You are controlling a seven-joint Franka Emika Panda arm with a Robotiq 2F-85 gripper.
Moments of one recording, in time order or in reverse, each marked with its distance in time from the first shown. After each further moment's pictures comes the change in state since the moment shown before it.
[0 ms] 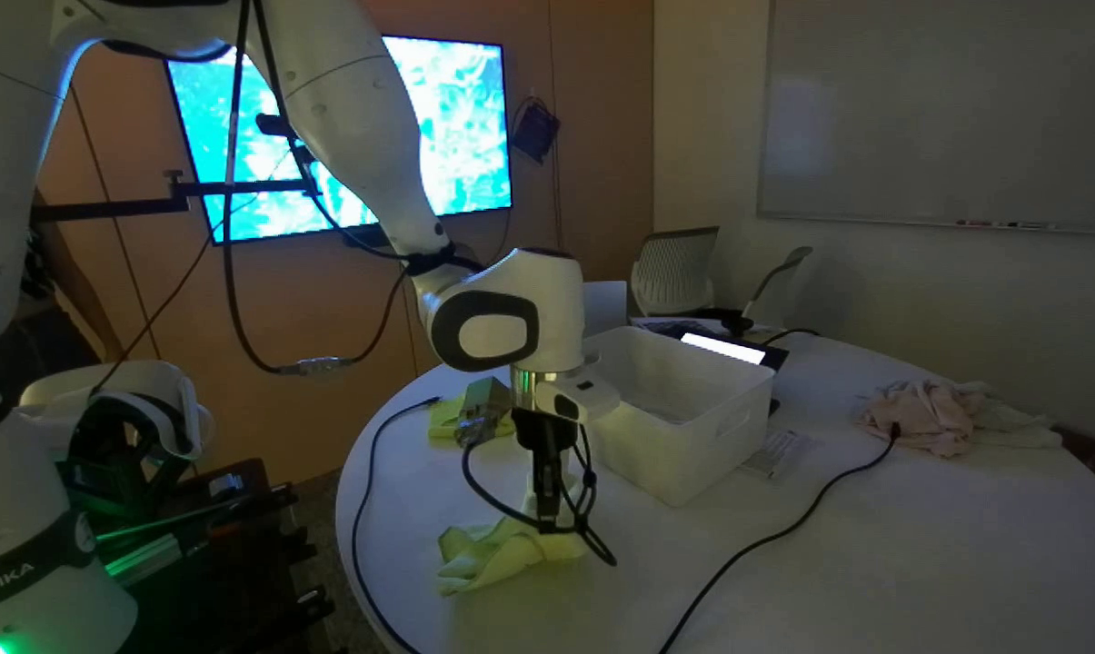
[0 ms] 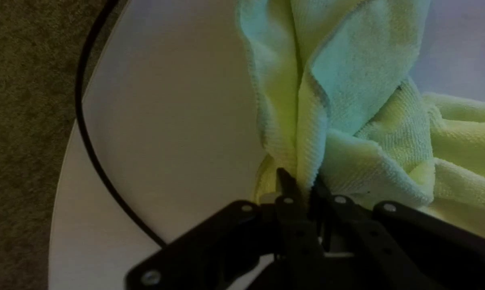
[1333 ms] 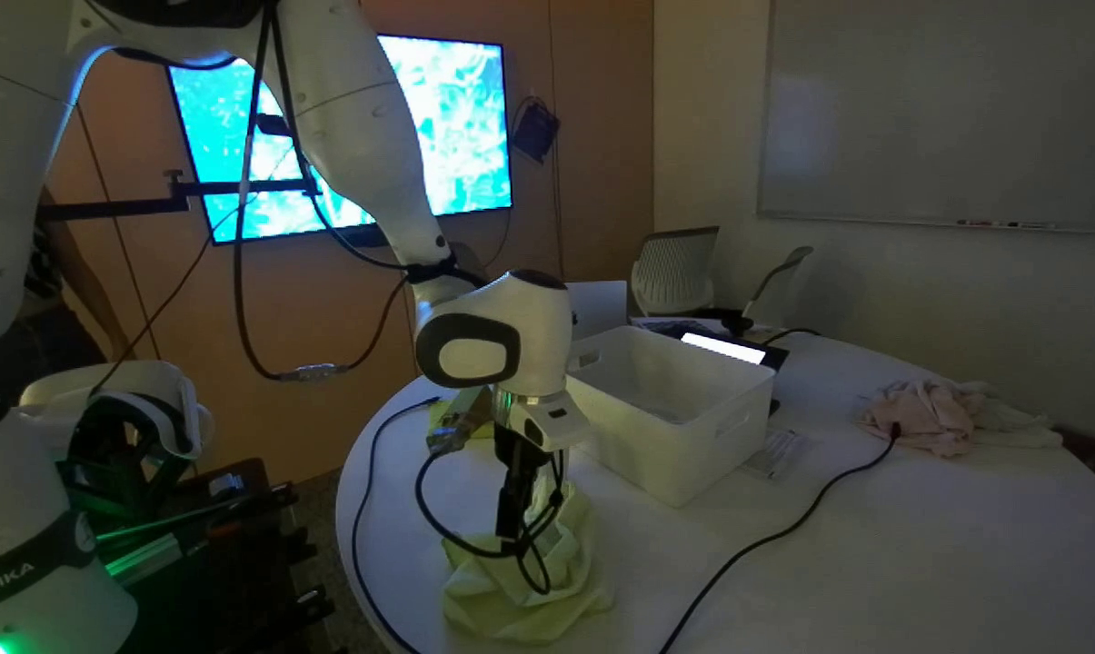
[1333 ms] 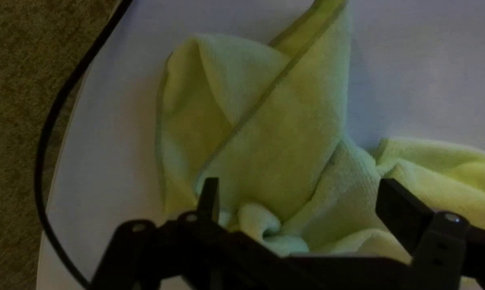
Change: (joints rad) arm -0.030 0.035 0.081 -0.028 0.163 0.004 0.069
